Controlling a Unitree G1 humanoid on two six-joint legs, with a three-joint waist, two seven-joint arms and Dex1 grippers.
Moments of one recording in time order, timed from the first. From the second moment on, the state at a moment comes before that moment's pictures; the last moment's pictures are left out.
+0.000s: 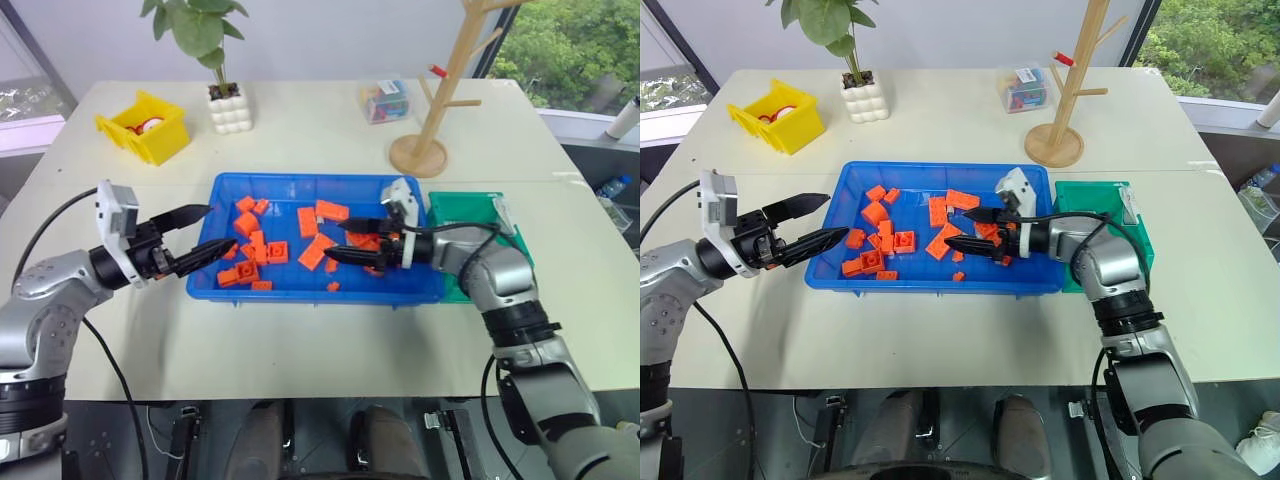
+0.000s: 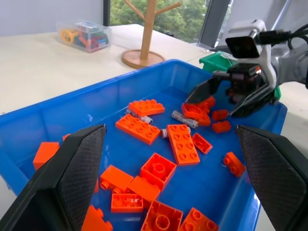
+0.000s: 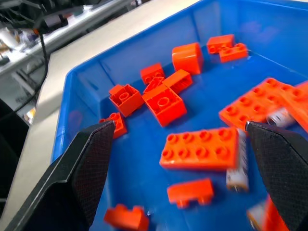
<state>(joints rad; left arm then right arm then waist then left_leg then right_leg) -0.23 0.73 0.32 -0.19 -0.75 0.53 -0.98 -0.70 -0.42 0.16 0.21 0.41 0.58 1.01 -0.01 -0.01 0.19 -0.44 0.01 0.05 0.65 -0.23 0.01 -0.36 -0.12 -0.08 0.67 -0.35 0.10</state>
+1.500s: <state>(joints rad) -0.19 0.69 0.32 -0.23 -0.71 0.49 -0.91 -0.85 -0.33 0.20 0.39 0.20 0.50 1.01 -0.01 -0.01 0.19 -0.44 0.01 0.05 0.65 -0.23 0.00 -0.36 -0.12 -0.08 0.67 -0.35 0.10</state>
